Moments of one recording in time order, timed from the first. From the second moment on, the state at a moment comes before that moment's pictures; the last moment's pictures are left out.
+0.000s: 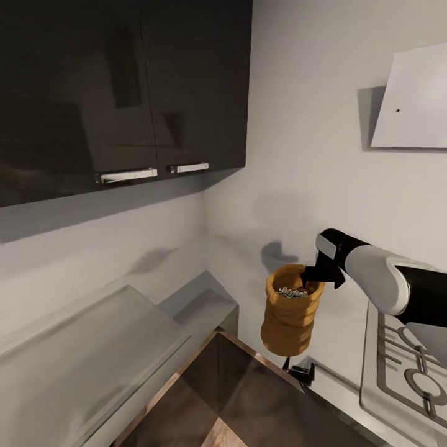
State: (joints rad) left arm 0.02 0.03 0.19 -0.03 0.01 -0.02 0.00; right arm -1.48 -0.11 -0.12 0.07 0.02 1.02 -0.21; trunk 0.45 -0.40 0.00
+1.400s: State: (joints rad) left arm 0.02 0.03 0.19 -0.03 0.01 -0.02 0.00; right arm -1.48 -0.14 -0.22 0.07 0.02 1.04 -0.21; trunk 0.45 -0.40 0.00
